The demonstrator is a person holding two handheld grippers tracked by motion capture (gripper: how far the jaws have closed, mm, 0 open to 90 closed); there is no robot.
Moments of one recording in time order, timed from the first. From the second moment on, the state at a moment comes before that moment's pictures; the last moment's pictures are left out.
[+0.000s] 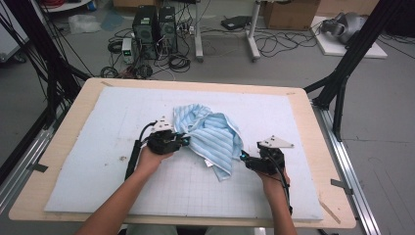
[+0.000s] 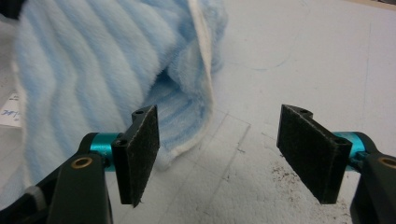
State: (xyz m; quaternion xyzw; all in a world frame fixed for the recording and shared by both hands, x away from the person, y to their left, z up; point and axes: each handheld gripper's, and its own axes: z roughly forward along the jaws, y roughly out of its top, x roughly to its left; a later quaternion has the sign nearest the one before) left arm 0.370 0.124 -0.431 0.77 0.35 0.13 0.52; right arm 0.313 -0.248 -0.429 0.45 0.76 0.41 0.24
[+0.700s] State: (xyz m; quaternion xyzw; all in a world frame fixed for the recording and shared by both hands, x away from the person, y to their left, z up) left arm 0.361 0.209 -0.444 0.75 0.41 0.17 0.50; right arm 0.341 -0.189 -0.440 0.40 0.79 0.43 0.19
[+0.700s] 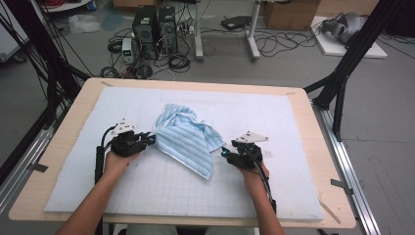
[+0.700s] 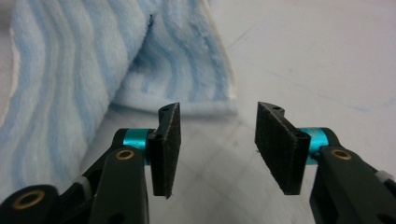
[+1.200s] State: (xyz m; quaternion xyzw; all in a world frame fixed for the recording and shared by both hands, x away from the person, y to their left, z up) left arm 0.361 0.226 -0.447 0.73 0.43 0.18 0.49; right arm 0.361 -0.149 -0.444 0.34 0.85 0.38 0.13
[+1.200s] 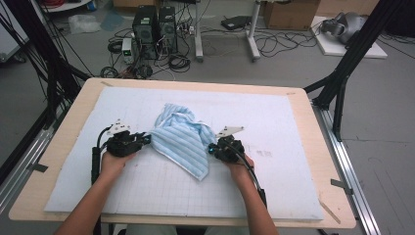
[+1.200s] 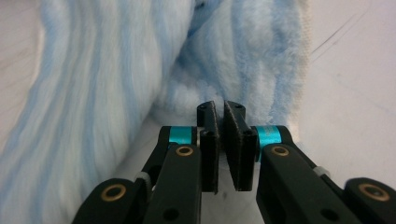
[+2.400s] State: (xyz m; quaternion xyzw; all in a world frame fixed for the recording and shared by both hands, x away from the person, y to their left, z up) left arm 0.350 0.252 -0.446 0.70 0.47 0.20 0.50; right arm 0.377 -0.114 -0.432 0.33 0.84 0.40 0.15
